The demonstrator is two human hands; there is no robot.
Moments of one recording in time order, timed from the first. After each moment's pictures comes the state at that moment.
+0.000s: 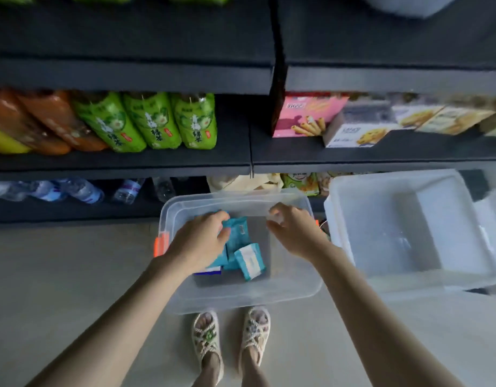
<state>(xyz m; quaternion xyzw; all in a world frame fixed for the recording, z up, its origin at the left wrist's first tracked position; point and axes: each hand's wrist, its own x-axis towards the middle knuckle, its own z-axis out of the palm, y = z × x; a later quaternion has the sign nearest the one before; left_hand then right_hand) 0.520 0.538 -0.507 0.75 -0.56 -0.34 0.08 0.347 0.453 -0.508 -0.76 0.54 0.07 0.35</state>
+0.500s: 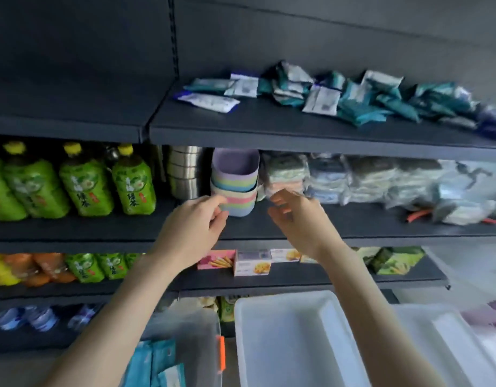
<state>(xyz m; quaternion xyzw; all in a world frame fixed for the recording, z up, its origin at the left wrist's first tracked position) 0.336 0.449 -0.128 0.67 -0.66 -0.03 0.35 0.147 0.369 -0.108 -0.84 0.45 -0.23 0.19</state>
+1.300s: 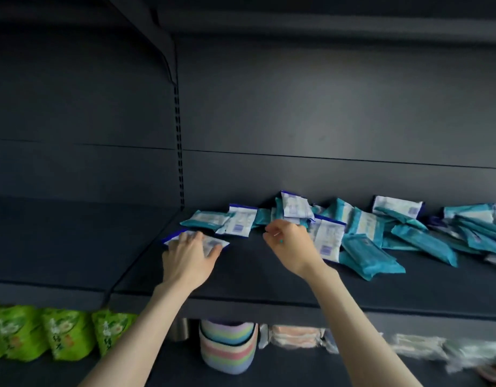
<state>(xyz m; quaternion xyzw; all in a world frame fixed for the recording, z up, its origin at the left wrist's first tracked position) 0.367 0.236 -0.011 0.87 -0.44 0.05 0.23 0.194 0.133 0.015 -0.86 0.37 -0.30 0.20</state>
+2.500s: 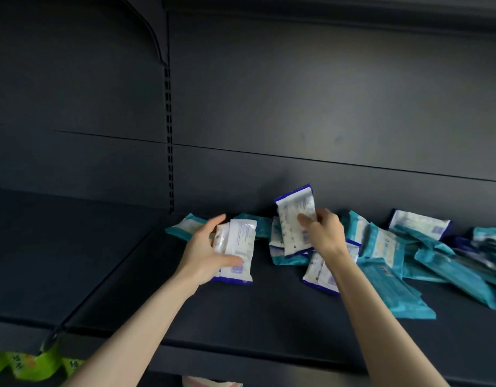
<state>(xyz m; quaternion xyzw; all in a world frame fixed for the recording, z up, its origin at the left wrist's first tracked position) 0.380 0.157 -0.012 0.68 -0.43 -0.23 0.55 0.202 0.016 0.027 -0.70 0.47 -0.41 0.34</state>
